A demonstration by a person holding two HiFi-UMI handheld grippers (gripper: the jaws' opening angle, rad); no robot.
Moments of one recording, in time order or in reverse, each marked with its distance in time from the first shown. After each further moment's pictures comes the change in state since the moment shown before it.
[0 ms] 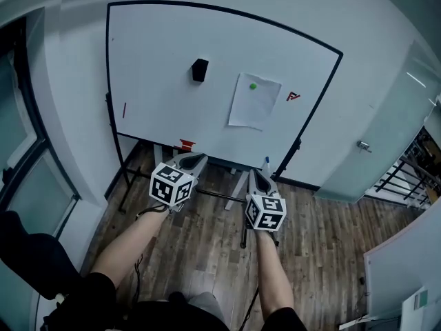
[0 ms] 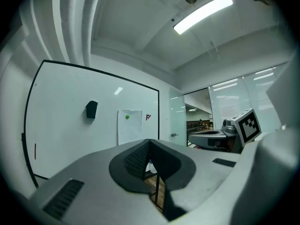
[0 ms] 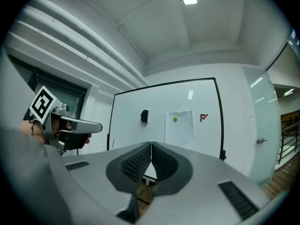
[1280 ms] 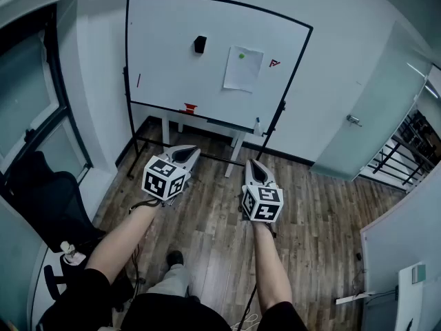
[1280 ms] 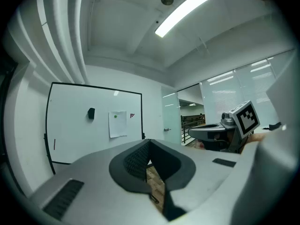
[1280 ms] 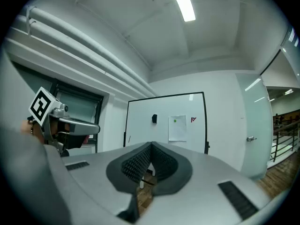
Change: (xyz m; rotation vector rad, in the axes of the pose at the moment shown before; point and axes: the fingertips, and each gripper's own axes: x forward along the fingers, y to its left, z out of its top) left arm -0.224 -0.242 -0.014 0.054 0.045 0.038; right arm -0.317 0.064 -0.003 0.002 0.010 0.027
